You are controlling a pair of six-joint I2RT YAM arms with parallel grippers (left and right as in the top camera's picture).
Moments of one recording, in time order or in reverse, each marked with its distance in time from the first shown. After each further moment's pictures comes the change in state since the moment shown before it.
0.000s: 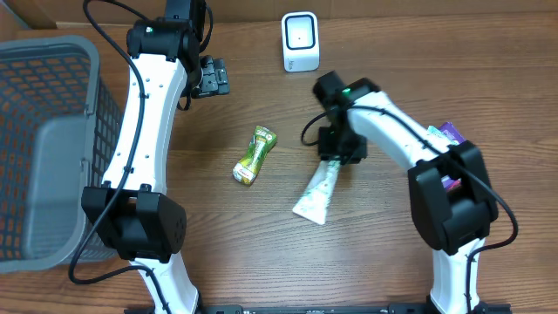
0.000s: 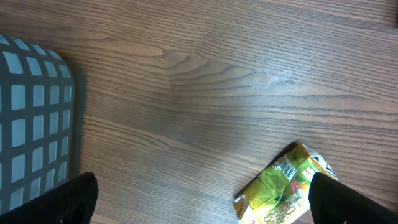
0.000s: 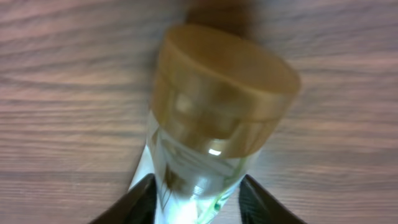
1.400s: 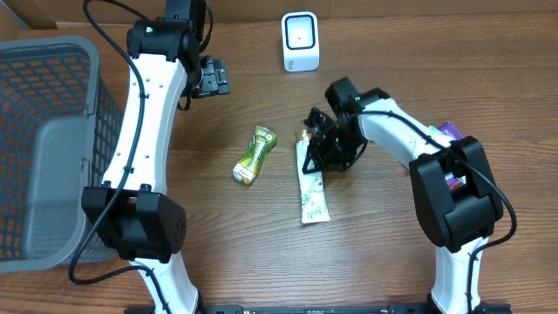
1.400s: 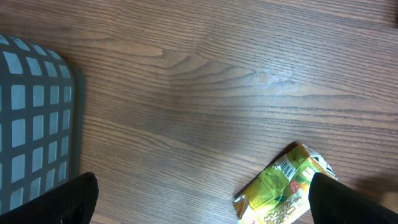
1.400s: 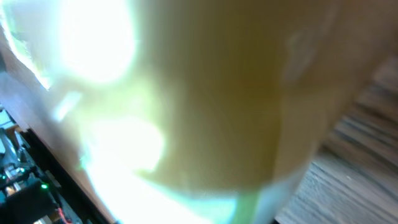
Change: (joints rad) left arm 0.000 0.000 0.000 0.000 0.000 0.000; right arm -0.038 0.000 -0.151 0.202 -0.522 -0.455
